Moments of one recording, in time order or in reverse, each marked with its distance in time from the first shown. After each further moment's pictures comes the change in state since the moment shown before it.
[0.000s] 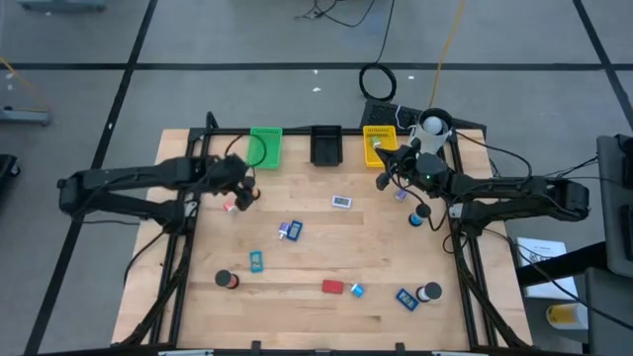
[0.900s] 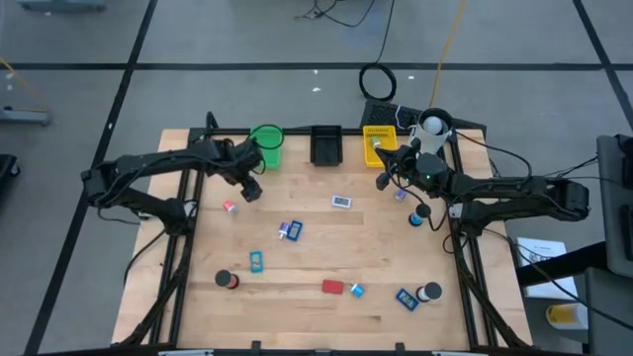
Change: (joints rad) left arm 0.230 0.277 0.065 -0.048 0.163 0.199; right arm 0.000 0.000 0.000 0.000 -0.002 -0.003
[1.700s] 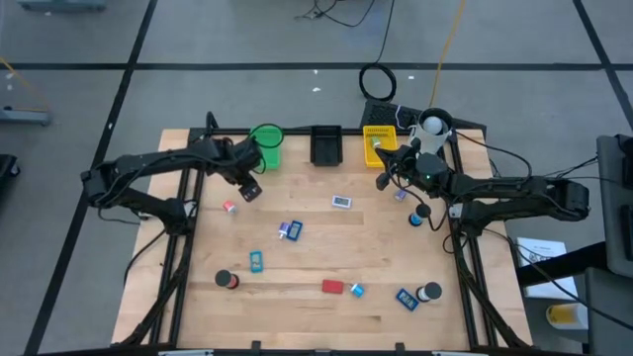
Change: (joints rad) left arm 0.020 0.000 0.001 0.003 0.021 0.040; right arm 0.000 0.000 0.000 0.000 0.001 0.000
